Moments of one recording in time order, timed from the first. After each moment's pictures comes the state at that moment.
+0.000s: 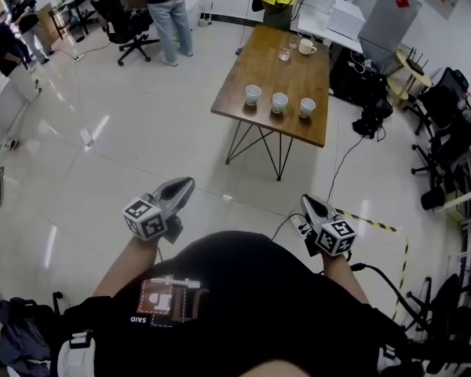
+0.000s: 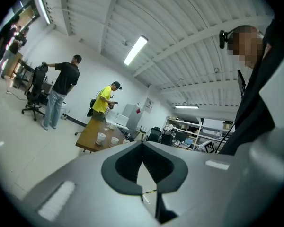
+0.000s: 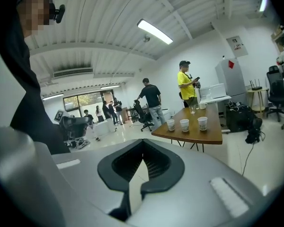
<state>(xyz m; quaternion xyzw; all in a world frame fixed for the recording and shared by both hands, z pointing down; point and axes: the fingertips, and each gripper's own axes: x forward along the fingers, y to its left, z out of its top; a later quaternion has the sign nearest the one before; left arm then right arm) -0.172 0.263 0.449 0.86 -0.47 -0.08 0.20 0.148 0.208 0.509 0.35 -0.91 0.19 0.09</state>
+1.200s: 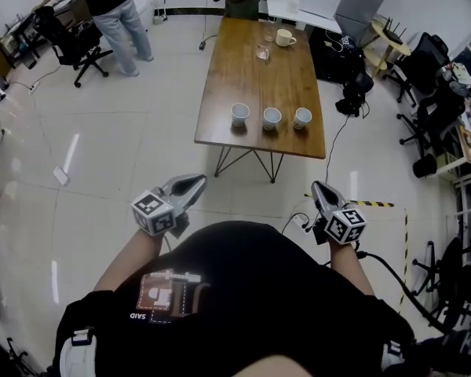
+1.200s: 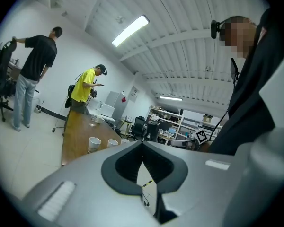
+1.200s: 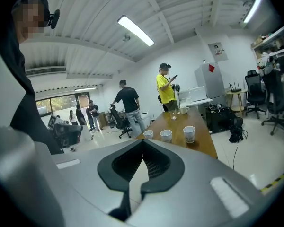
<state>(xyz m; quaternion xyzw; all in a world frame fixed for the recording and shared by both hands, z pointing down) -0.200 0.040 0.476 0.92 -0.33 -0.03 0.22 0.119 0.030 0.505 0.48 -0.85 0.21 0.08</state>
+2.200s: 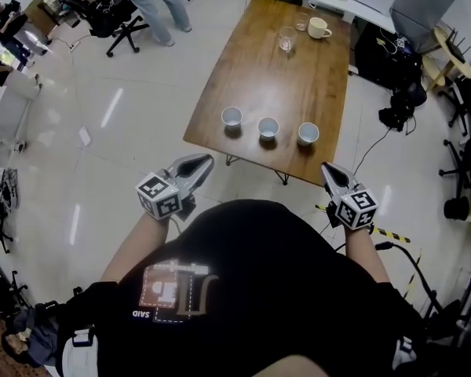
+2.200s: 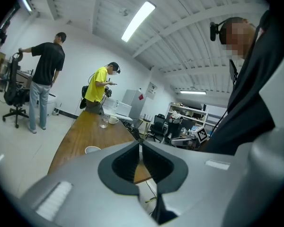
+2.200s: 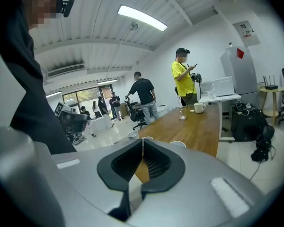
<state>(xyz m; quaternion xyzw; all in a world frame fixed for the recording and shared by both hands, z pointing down) -0.085 -0.101 0.494 0.87 -0.44 0.01 0.23 0.207 -0.175 0.552 0.32 -0.92 0.20 0.13</state>
